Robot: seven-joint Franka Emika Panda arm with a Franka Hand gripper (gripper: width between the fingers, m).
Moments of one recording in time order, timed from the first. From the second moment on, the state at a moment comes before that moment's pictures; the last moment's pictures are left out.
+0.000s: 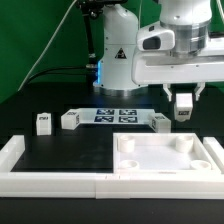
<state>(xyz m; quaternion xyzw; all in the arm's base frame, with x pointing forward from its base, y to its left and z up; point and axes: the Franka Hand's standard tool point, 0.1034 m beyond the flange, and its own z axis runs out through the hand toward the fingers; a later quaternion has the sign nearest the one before) 0.462 0.113 0.087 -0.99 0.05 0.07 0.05</state>
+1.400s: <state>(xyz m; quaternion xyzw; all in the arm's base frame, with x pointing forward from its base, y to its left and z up) 0.523 0.102 0.113 -0.99 -0.01 -0.13 0.05</state>
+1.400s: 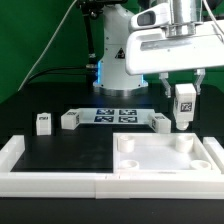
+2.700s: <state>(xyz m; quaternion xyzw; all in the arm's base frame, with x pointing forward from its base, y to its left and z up) 0.614 0.097 0.116 -0.97 -0.08 -0.21 0.04</state>
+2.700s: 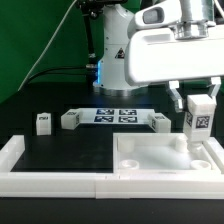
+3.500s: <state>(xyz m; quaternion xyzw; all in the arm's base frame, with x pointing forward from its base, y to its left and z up) 0.608 0.107 0.093 -0.97 -0.09 -0.22 0.04</state>
